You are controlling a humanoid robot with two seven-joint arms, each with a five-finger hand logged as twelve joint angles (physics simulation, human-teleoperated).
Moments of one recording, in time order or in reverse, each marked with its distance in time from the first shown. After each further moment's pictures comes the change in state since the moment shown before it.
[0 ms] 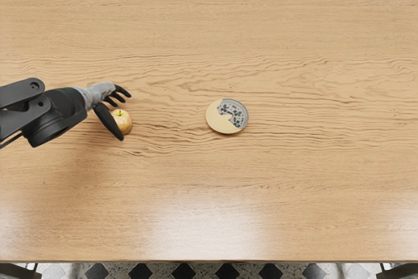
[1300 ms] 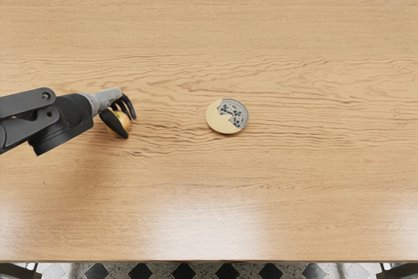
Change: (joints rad) left arm -0.051 0.006 0.119 -0.068 0.008 0.047 0.001; right arm 0.000 0.000 0.000 0.000 0.000 0.000 0.000
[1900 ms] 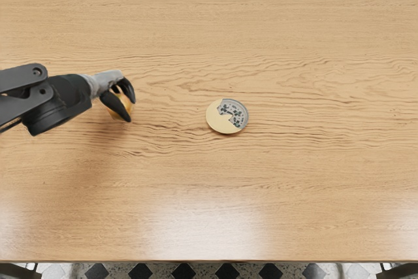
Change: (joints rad) left arm -0.098 0.016 0.003 -0.001 -0.083 -0.032 0.001; right arm 0.000 0.000 0.000 0.000 0.000 0.000 0.000
